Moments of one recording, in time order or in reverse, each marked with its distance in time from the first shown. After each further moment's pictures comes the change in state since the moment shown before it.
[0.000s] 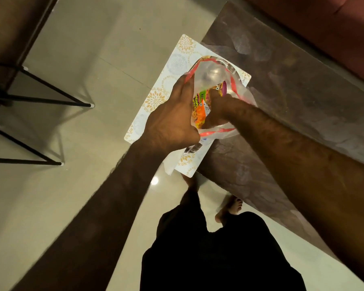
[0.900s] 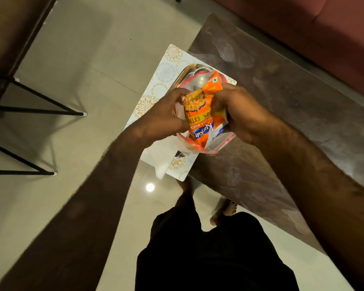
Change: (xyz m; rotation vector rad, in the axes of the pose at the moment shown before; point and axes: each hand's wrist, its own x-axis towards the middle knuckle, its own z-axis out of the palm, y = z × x) left_hand 0.018 -0.005 -0.001 -0.615 -0.165 -0.023; right_hand -0.091 0.031 -0.026 1.206 0.069 -0.120
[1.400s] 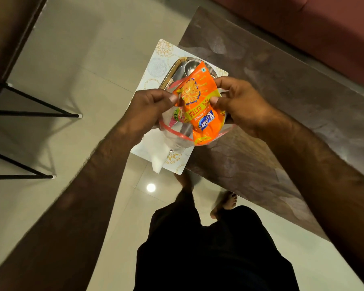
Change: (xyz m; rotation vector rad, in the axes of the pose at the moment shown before) left_hand -0.011 -0.017 0.002 -0.276 0.178 -0.041; right_hand -0.004 0.032 -0.037 -0.171 -0.066 -0.246
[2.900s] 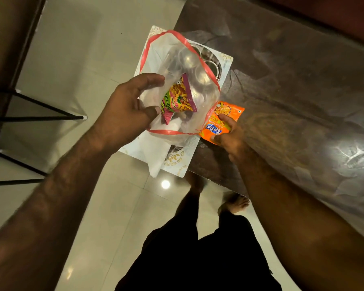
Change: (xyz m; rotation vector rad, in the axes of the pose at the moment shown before) left_hand 0.004 -0.005 0.006 0.423 0.060 0.179; right_hand 0.065 0.208 0.034 0.267 0.362 0.321
